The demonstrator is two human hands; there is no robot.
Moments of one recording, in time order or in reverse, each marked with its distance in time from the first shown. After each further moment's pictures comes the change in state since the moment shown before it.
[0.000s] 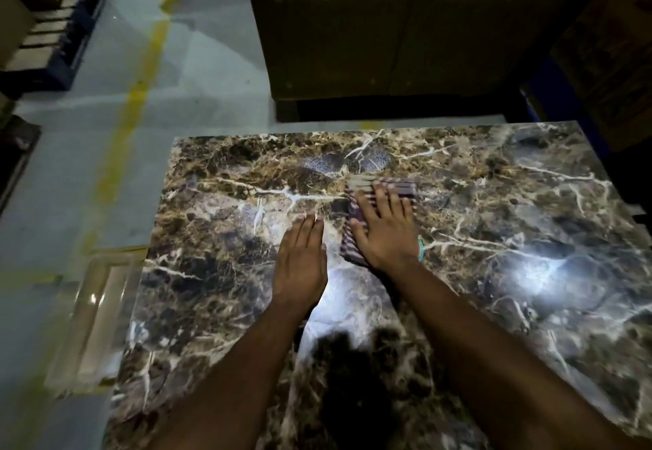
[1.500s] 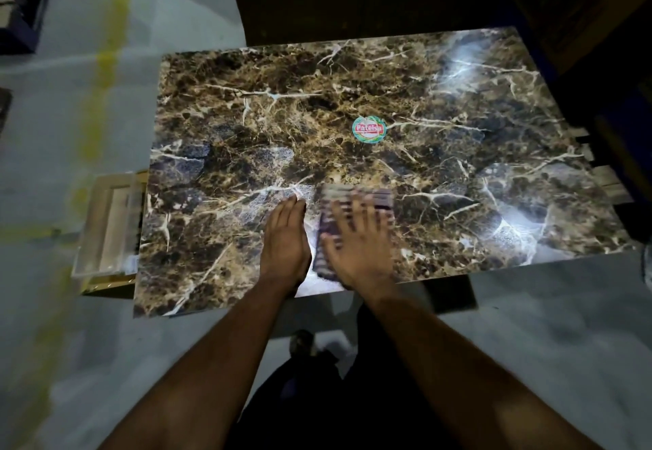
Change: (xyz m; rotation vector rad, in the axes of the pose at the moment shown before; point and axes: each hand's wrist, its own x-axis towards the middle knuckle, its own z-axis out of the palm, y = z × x) left_hand -0.211 0.004 0.016 -0.224 0.053 -0.008; right_hand -0.274 -0.063 0.048 0.049 -0.030 0.101
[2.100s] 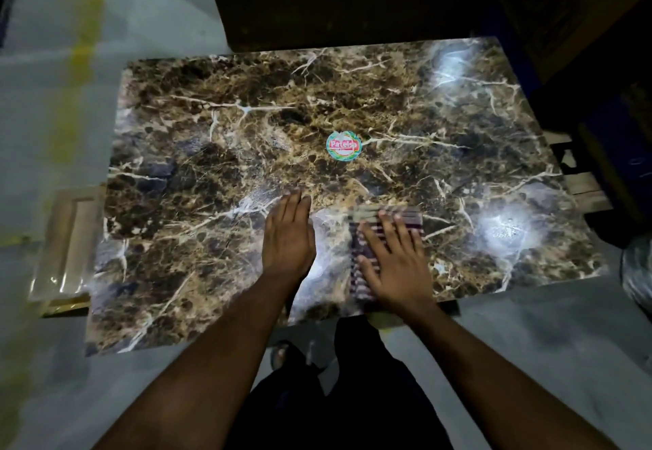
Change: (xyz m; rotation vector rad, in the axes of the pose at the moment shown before) left_hand 0.054 0.051 0.032 0.154 -0.031 0.077; right_hand -0.003 0.126 -0.013 -0.052 0.048 -0.063
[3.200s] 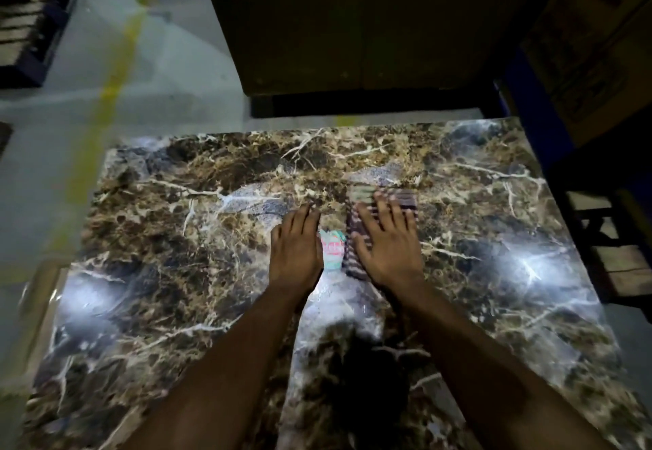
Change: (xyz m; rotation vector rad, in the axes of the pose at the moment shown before) left_hand 0.191 0.047 0.008 0.091 -0.001 -0.083; right_hand 0.254 0.063 -0.044 0.047 0.019 -0.017
